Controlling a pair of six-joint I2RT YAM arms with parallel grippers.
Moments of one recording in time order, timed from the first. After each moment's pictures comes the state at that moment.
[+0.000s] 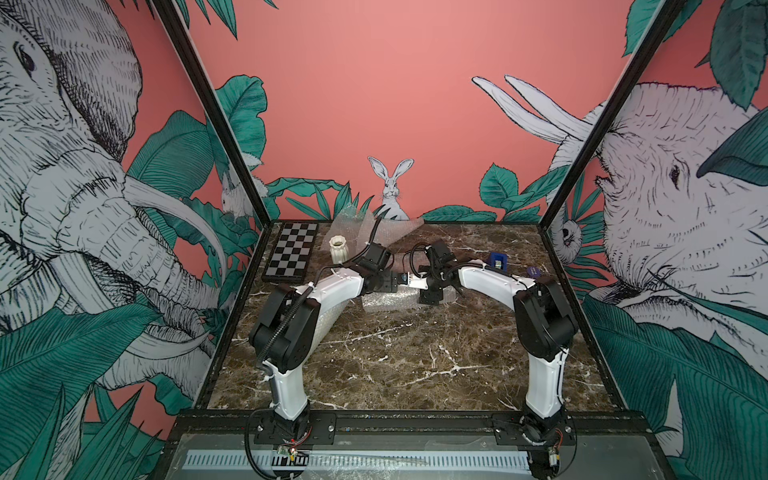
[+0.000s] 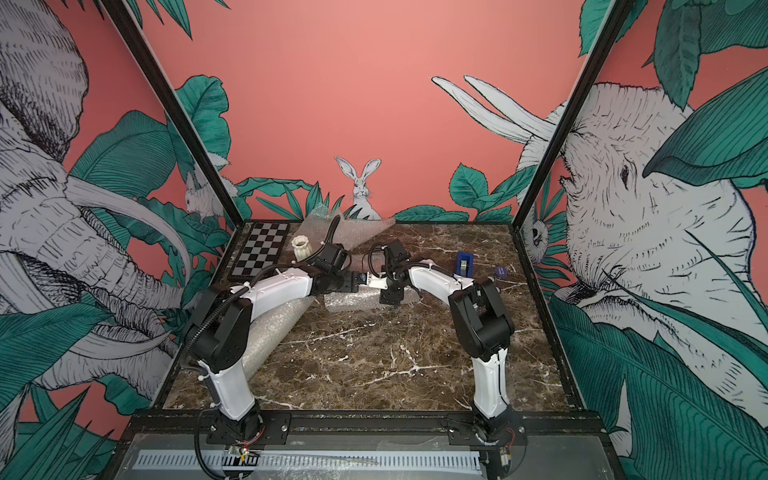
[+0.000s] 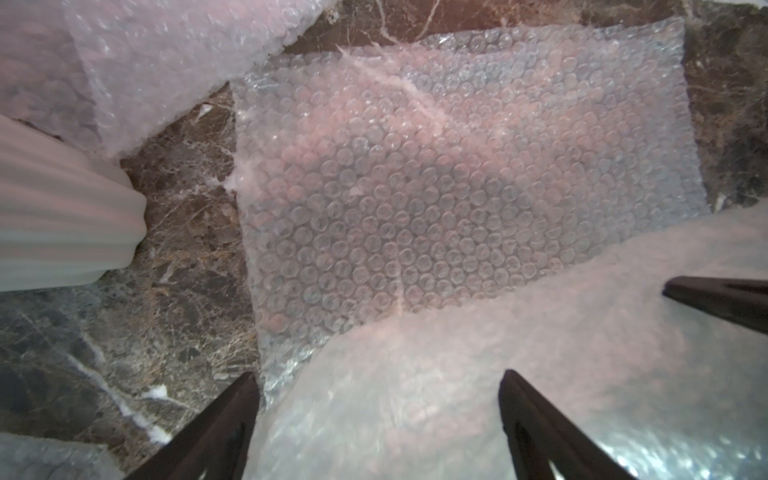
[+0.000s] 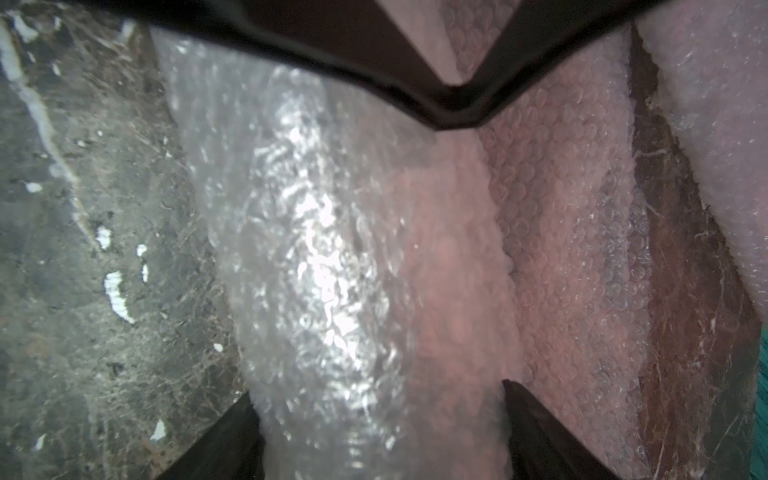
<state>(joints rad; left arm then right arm) -0.57 1.82 1.25 -0.40 -0.11 -0.42 0.57 1.97 1.43 -0.57 -0.20 -1.00</state>
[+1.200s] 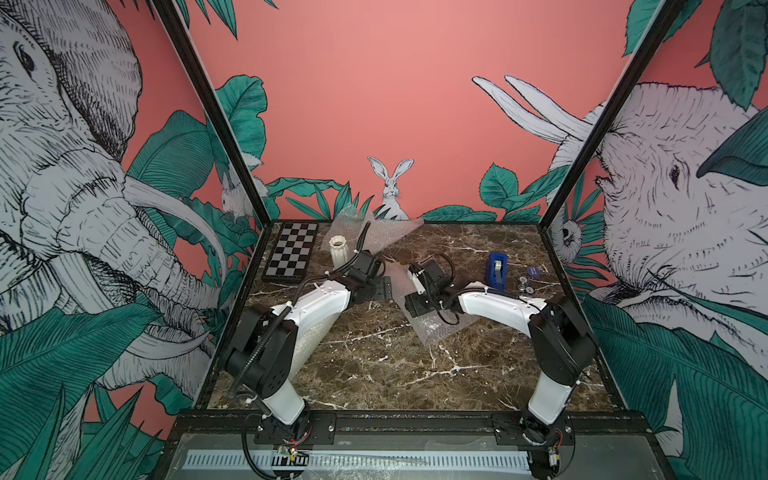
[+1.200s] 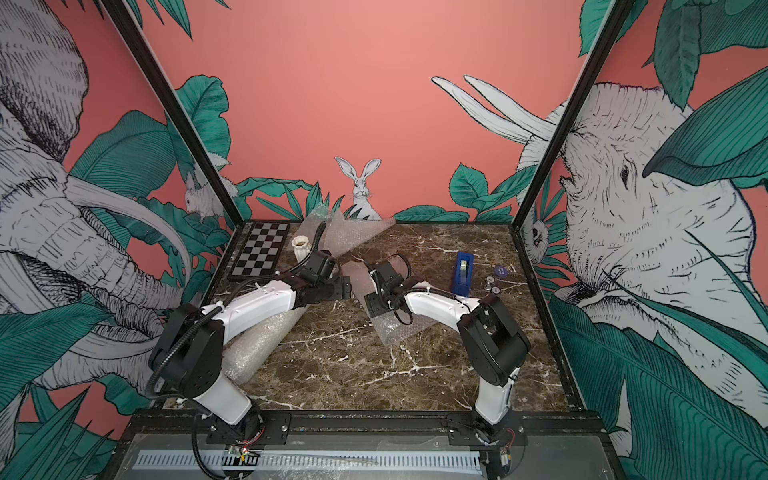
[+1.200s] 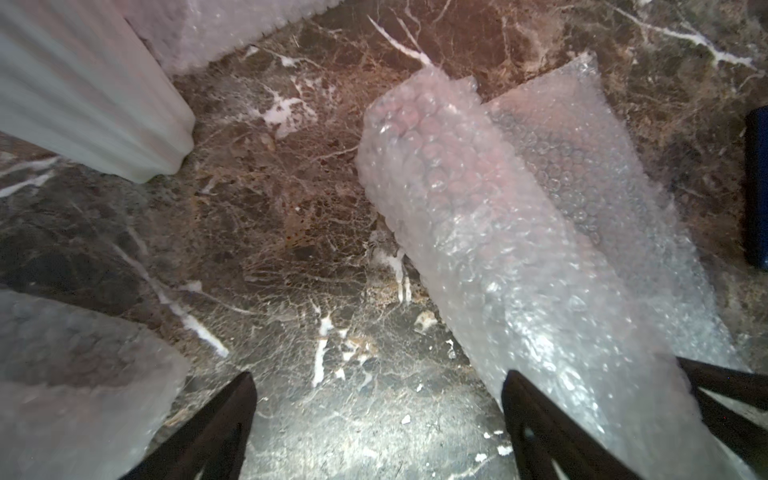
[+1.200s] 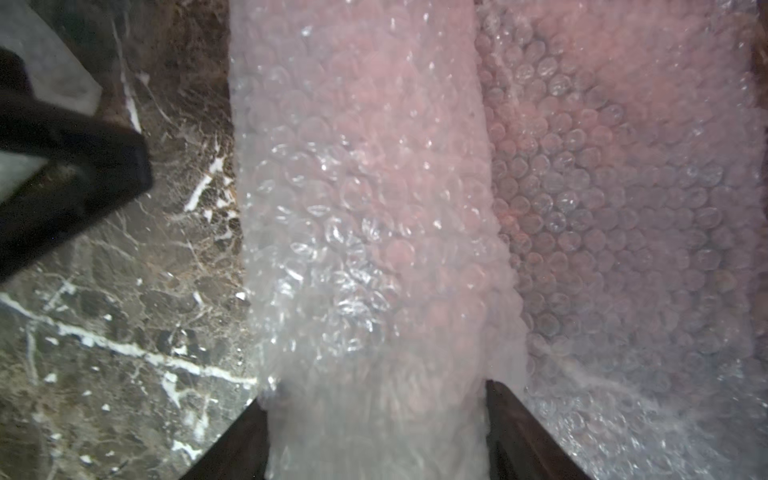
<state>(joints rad) -0.56 1.64 1.08 -0.38 -0.07 -0.53 0.73 1.79 1.19 -0.40 -0.01 0.30</state>
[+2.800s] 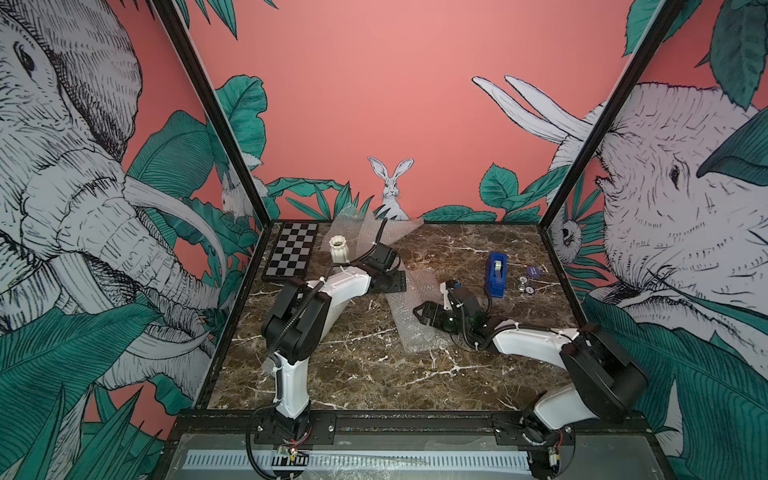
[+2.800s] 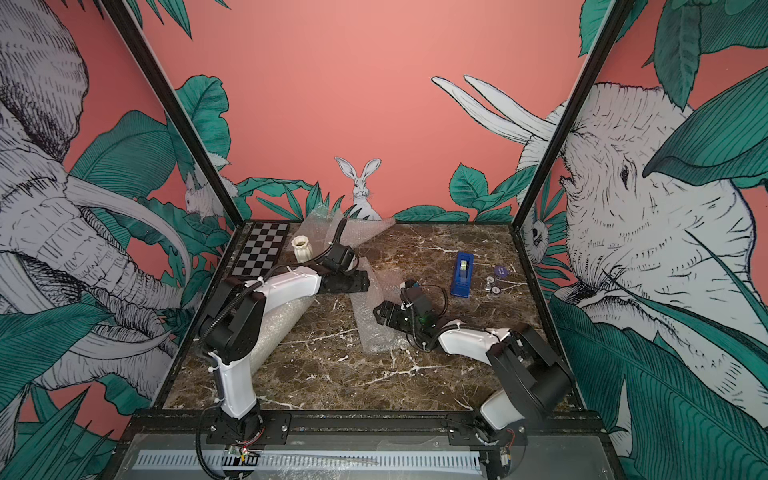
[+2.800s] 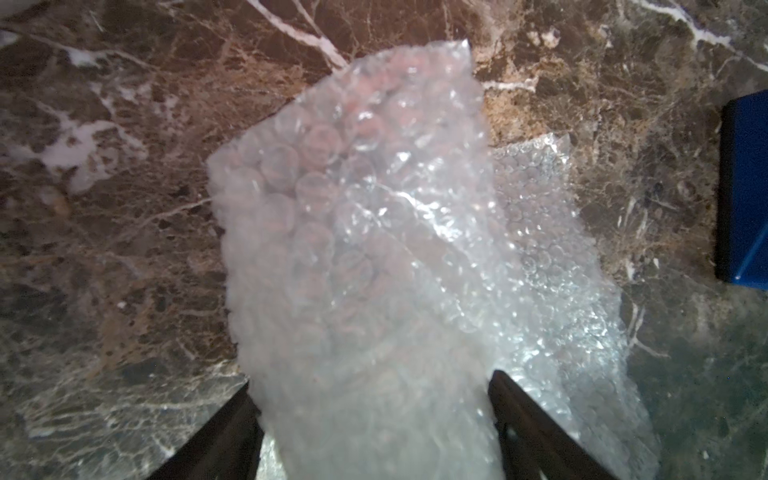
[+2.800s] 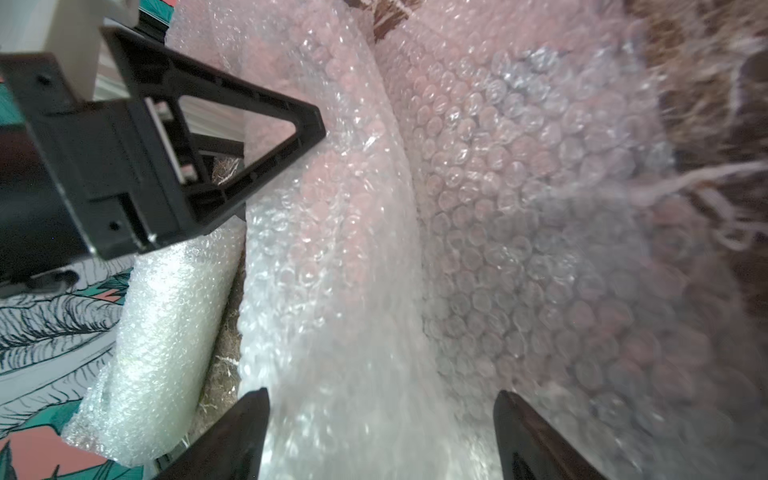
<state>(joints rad) -0.58 1.93 1.31 -0.35 0.03 -0.52 0.68 1.47 0.64 0.14 -0.16 0.86</state>
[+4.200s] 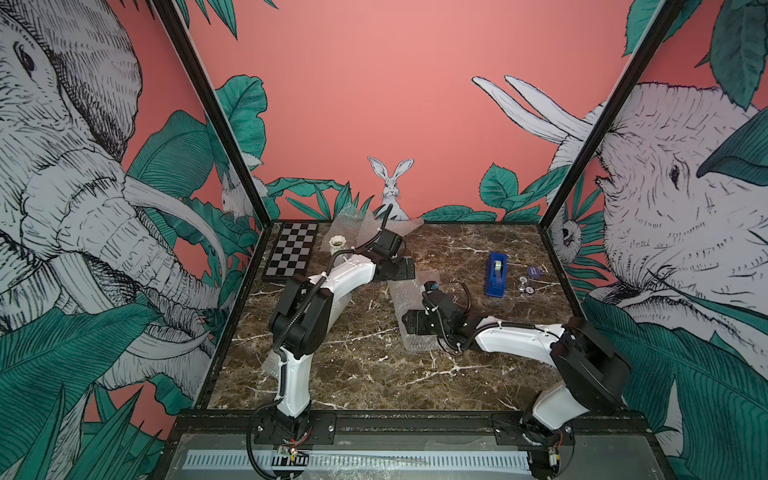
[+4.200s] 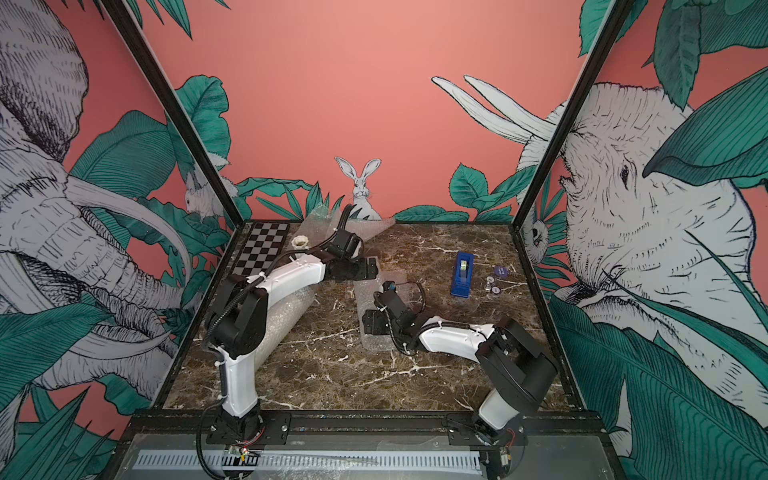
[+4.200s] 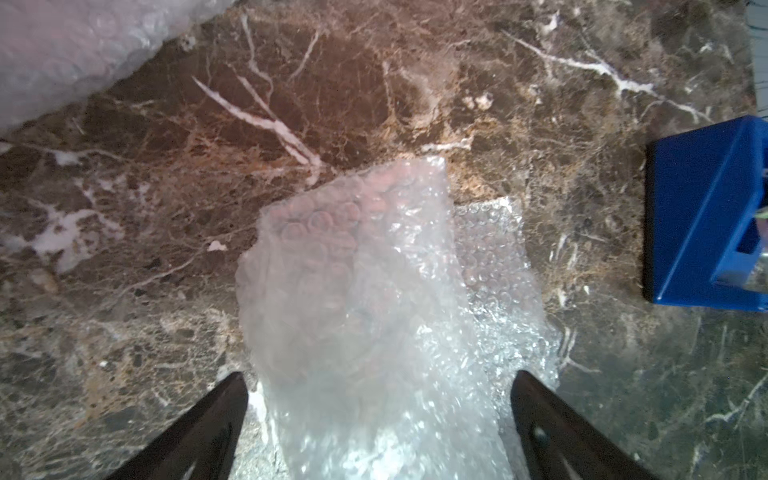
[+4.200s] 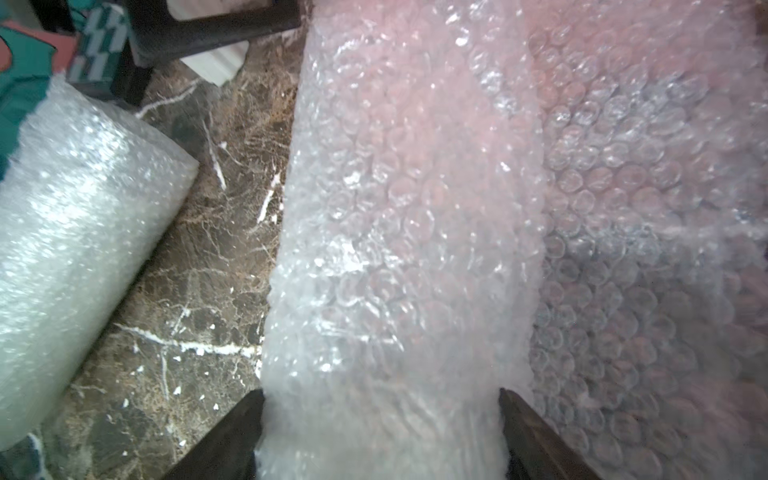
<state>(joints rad) -0.59 1.98 1.52 -0.47 0.07 -0.52 0.83 1.57 0.76 0.05 0.03 0.72</state>
